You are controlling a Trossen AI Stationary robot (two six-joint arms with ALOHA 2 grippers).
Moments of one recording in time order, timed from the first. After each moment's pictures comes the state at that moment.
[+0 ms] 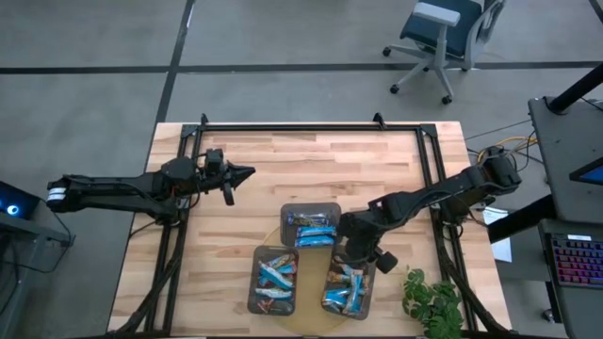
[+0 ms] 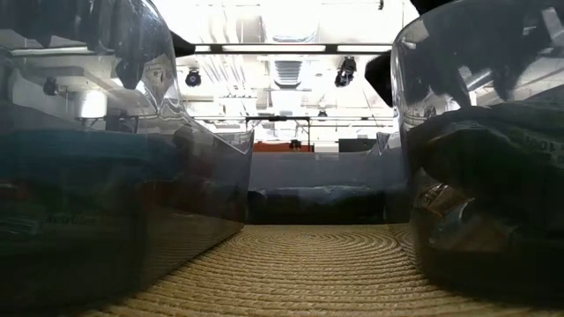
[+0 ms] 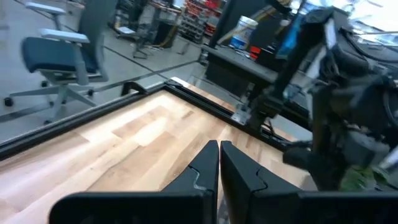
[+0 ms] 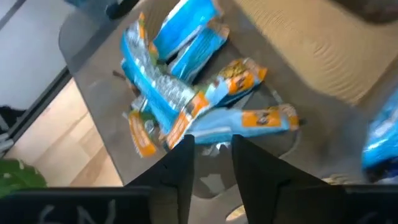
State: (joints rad) left arm 0.11 0.62 0.44 0.13 -0.21 -0.39; right arm 0.26 1.56 1.03 -0.60 -0.45 -0.30
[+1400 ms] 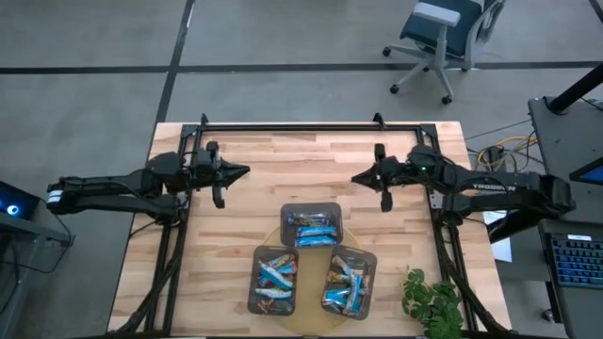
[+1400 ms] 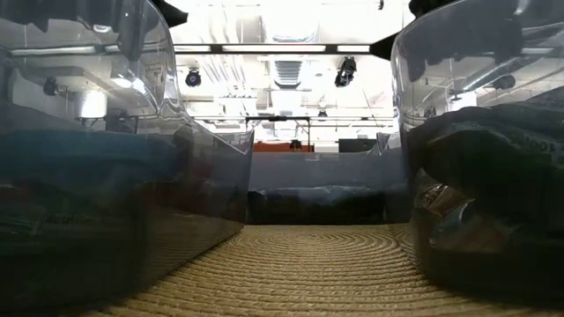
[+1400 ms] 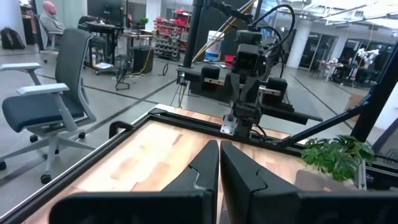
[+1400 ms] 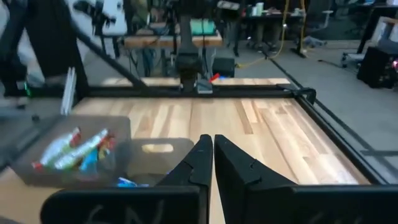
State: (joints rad) left arm 0.11 0.56 0.52 0.07 -0.12 -0.16; right arm -0.29 0.88 0.47 0.28 -0.31 0.00
